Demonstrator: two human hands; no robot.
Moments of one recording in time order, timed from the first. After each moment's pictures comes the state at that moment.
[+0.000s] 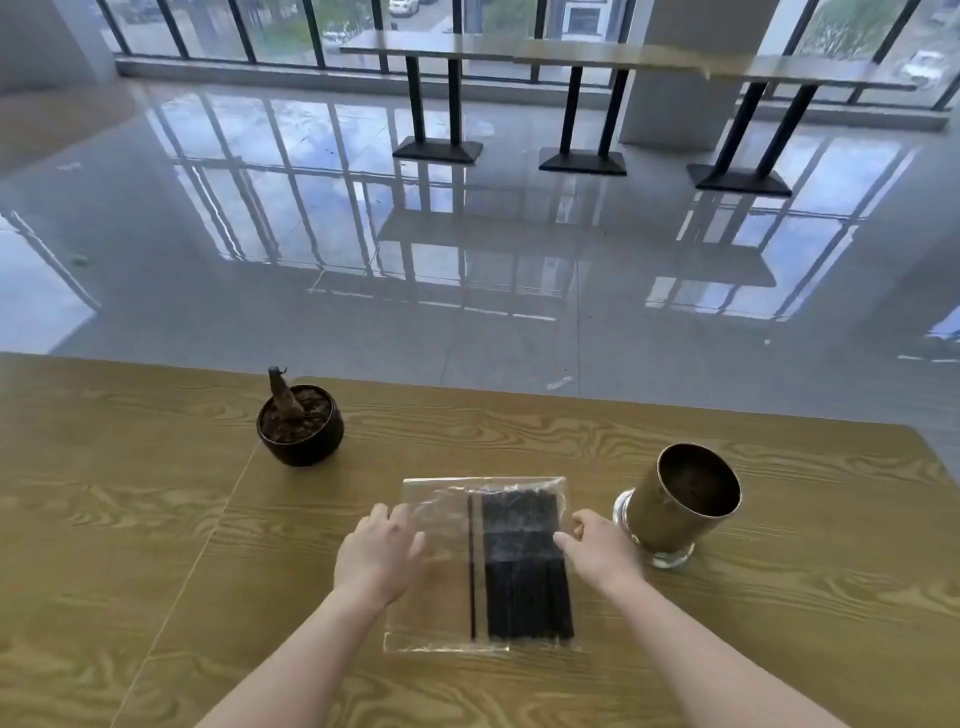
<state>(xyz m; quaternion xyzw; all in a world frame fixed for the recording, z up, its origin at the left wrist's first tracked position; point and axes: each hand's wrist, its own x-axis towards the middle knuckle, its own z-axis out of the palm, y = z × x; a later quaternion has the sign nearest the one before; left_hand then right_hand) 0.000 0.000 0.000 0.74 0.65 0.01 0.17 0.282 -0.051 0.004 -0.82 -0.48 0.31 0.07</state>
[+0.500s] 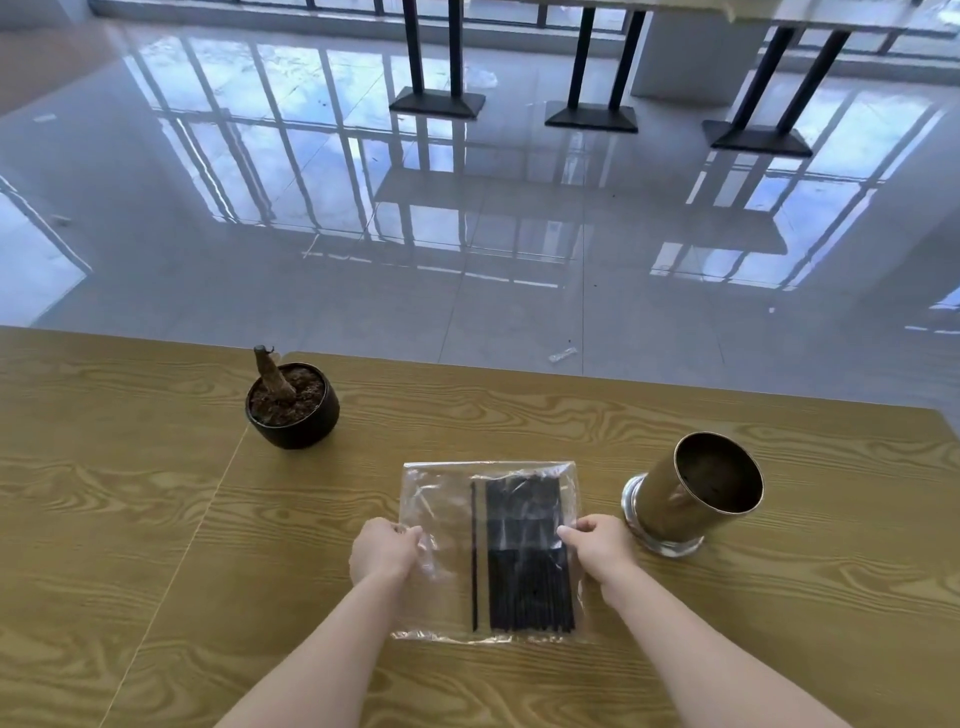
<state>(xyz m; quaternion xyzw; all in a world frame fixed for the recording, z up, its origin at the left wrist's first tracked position) 0.017 0.010 -0.031 0.43 0.81 0.08 0.38 0.279 -0.044 -0.037 -0.83 -0.26 0.43 0.23</state>
